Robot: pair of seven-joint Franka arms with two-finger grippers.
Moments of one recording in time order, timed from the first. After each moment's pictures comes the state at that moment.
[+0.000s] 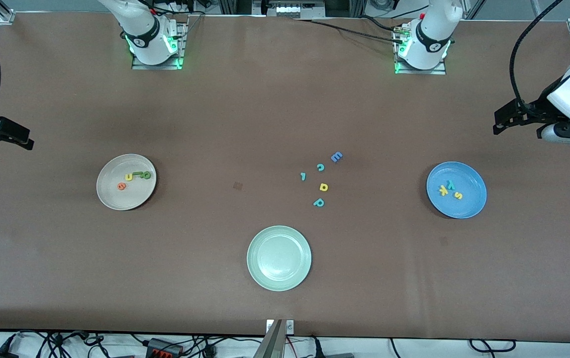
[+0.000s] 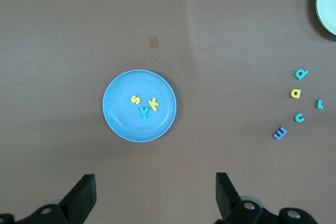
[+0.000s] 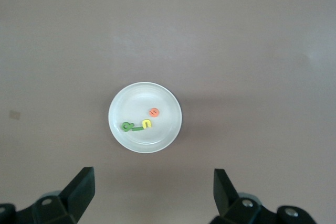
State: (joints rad) left arm -0.04 0.00 0.01 -1.66 -0.02 1.64 0.05; right arm -0.02 0.15 -0.05 -1.45 -0.04 1.59 -0.06
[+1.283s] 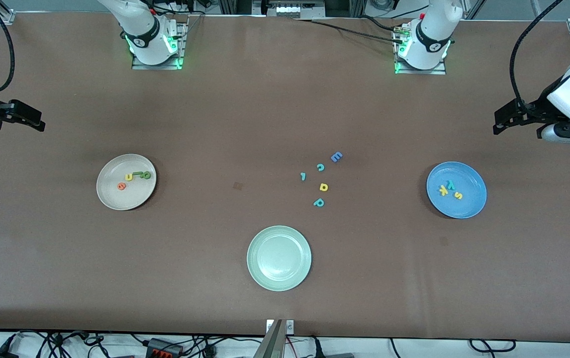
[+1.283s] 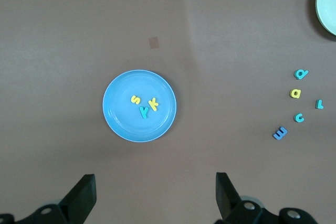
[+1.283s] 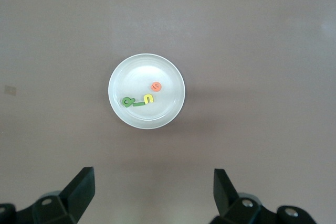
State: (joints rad) left arm -0.04 0.00 0.01 -1.66 -0.02 1.64 0.05; right arm 0.00 0.03 -0.07 -1.64 -0.04 1.61 -0.05
